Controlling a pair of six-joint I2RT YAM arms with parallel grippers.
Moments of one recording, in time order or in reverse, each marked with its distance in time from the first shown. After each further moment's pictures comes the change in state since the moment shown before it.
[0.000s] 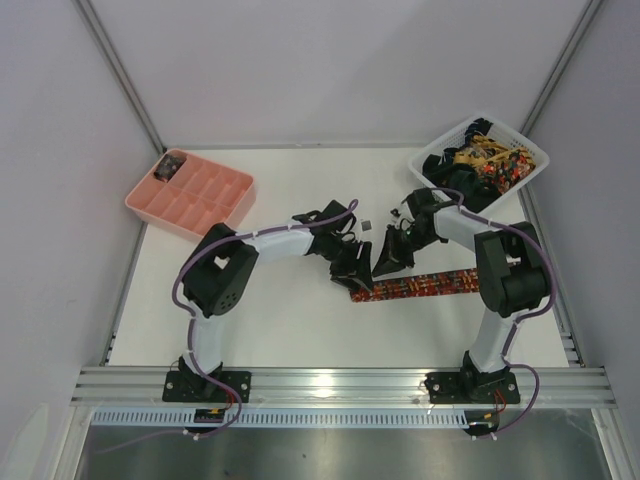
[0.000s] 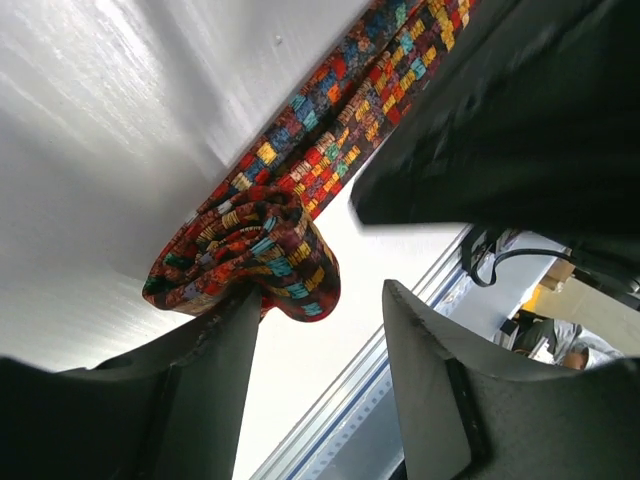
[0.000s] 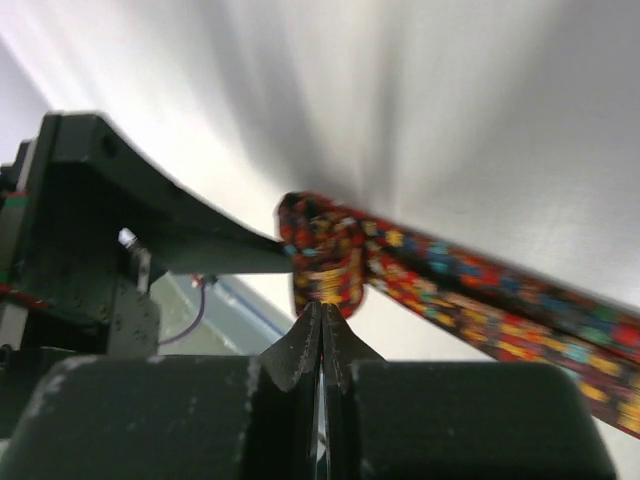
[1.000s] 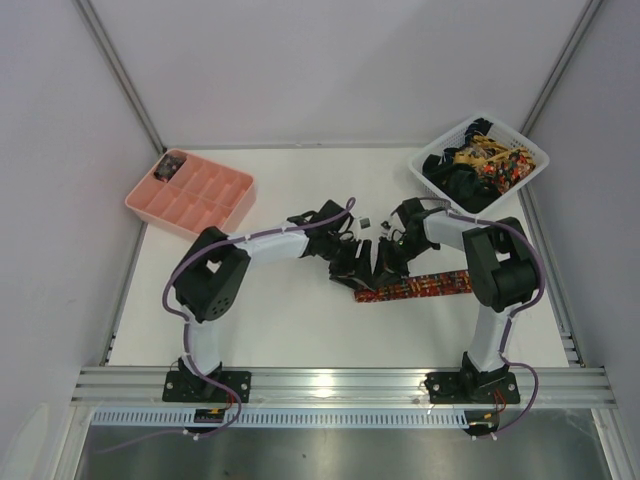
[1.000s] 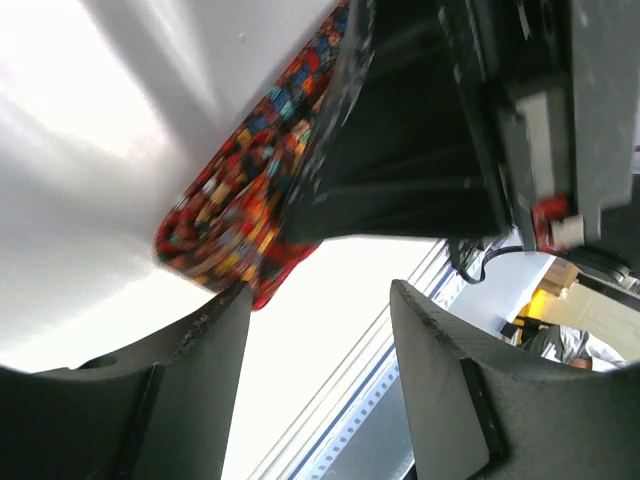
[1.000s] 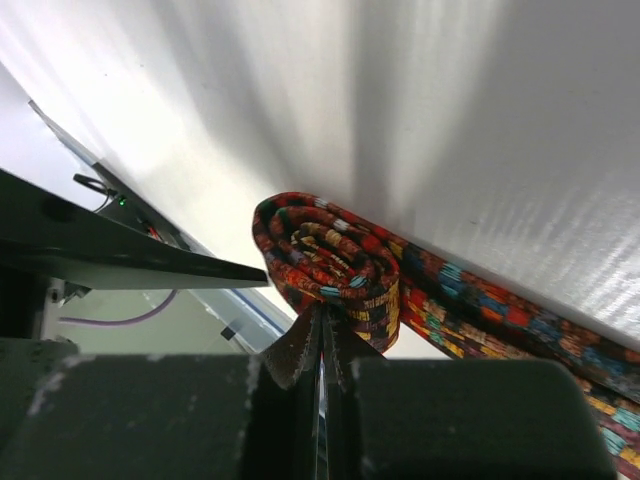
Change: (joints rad) left arm -0.002 -0.059 -0.047 0.060 0.003 -0.014; right arm 0.057 0.061 -0.027 0.001 -0.039 -0.049
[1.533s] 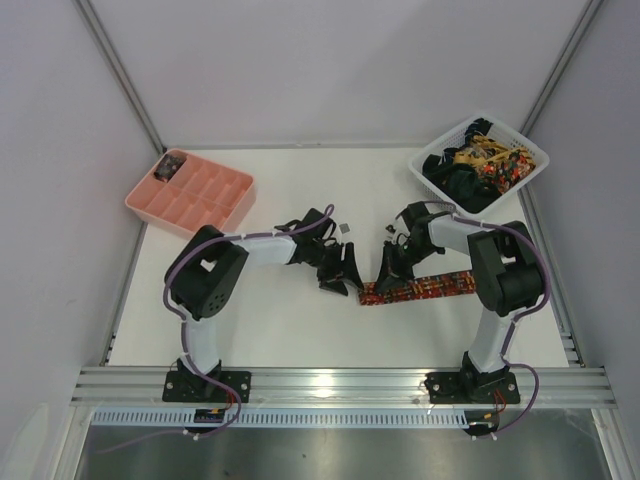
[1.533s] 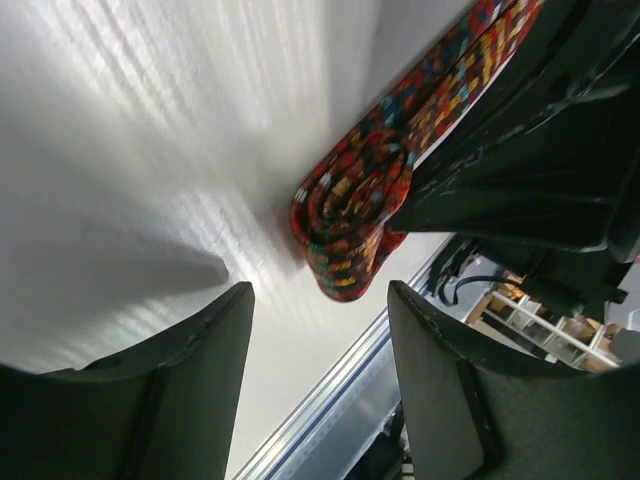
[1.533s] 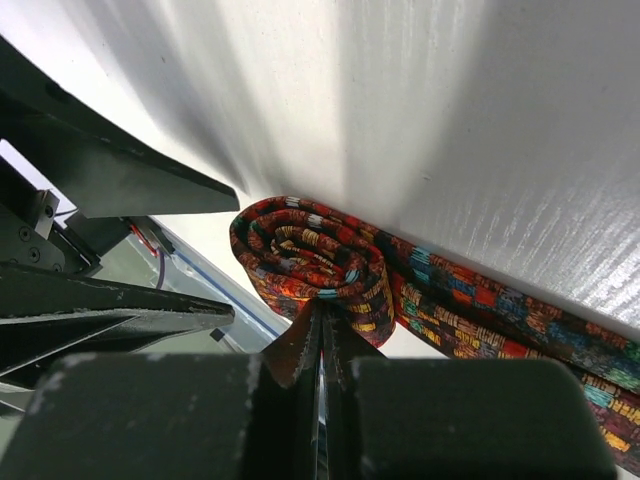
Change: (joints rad) left arm 0.077 -0.026 -0.179 0.143 0.031 -0.162; right arm -0.019 -0.042 -0.059 0.000 0.035 -0.023
